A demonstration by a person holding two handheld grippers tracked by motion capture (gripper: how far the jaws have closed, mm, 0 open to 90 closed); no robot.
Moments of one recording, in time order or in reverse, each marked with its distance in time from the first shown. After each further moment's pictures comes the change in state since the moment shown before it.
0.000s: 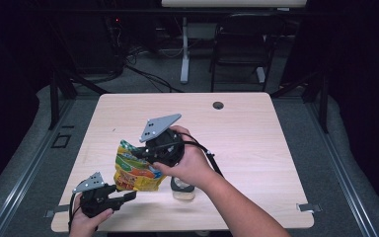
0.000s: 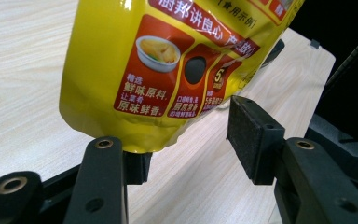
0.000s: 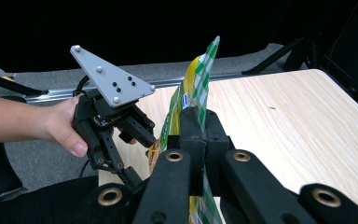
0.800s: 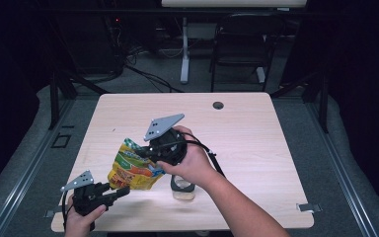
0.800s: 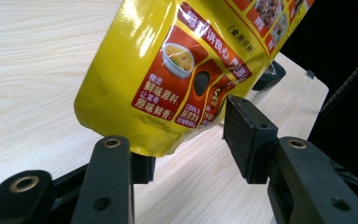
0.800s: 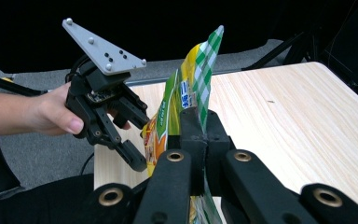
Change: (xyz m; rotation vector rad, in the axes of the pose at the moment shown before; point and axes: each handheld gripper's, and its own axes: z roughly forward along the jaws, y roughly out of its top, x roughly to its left) left arm 0.012 -0.002 -0.014 -0.069 -0.008 -0.082; right arm -0.009 -0.011 0.004 0.004 -0.003 0.020
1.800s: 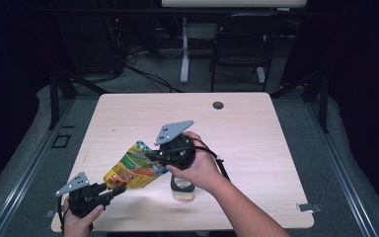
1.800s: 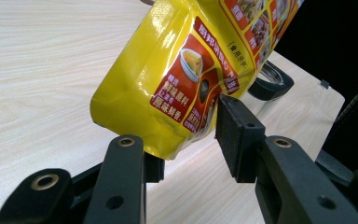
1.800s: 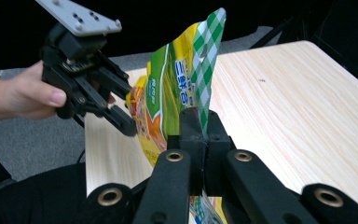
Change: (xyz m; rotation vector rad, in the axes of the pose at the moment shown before) left arm -0.007 -0.001 -0.008 -0.065 0.073 0.015; right arm -0.004 -0.026 -0.004 0.028 -0.041 0.039
